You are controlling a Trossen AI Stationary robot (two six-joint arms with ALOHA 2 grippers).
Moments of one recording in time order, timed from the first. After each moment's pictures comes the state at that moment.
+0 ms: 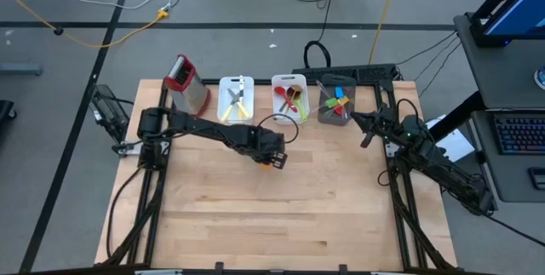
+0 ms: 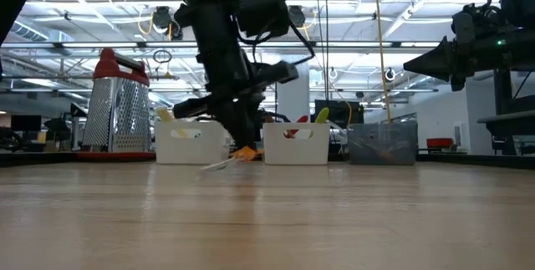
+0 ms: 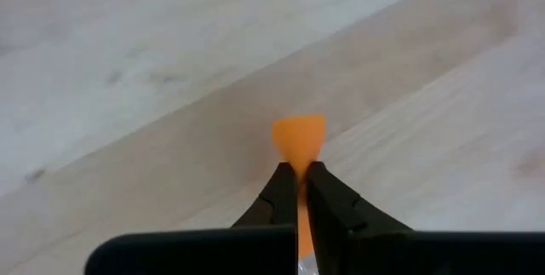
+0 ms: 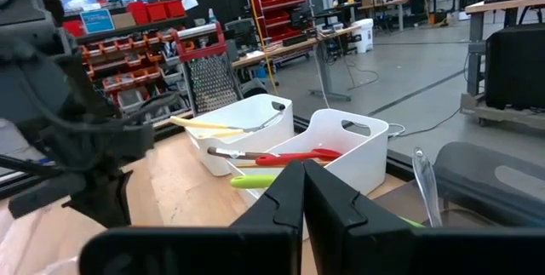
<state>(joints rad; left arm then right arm) 0.03 1.95 1.32 -0.57 -0.03 -1.11 -0.66 0.00 0.06 -0.05 -0.16 0.22</state>
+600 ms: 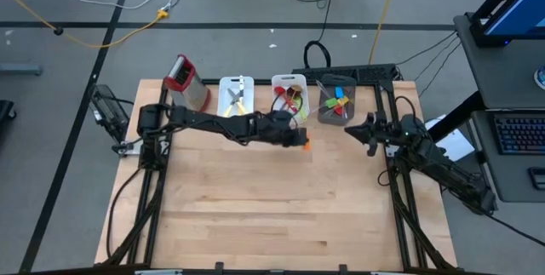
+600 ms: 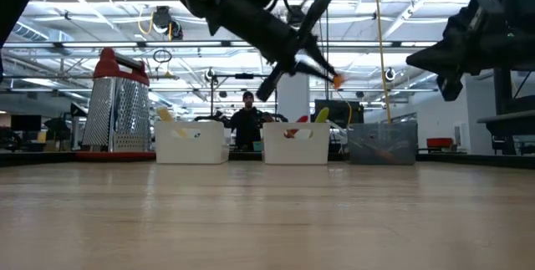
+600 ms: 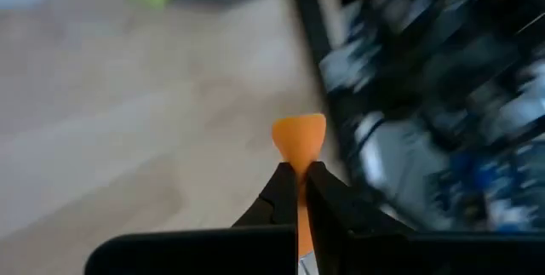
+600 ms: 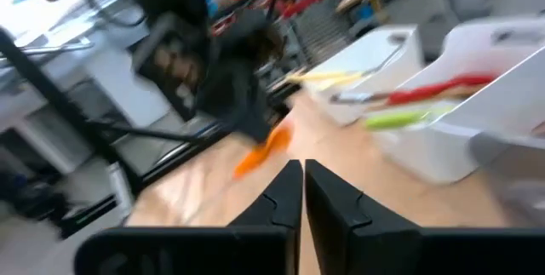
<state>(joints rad) 0.10 1.93 1.32 0.13 0.02 -1.19 -0.66 0.05 0.06 -0.05 -0.50 0.51</state>
